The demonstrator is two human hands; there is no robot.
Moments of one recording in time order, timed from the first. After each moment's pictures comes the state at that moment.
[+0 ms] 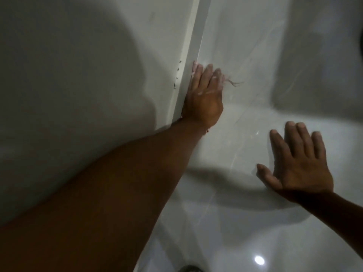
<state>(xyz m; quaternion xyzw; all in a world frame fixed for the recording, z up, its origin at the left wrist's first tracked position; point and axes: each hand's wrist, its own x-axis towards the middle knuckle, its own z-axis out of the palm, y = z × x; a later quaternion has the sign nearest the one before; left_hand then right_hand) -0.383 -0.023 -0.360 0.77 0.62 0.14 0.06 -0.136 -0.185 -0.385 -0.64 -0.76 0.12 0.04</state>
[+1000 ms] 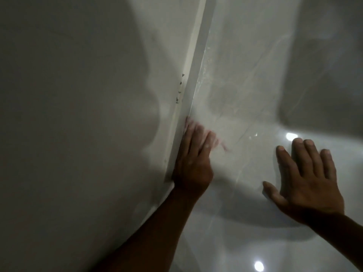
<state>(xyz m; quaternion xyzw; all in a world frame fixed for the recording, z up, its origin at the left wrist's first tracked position) -0.413 -0.140 -0.367 0.75 0.64 0.16 0.07 -0.138 -0.183 -0.379 -0.64 -0.75 0.14 0.01</state>
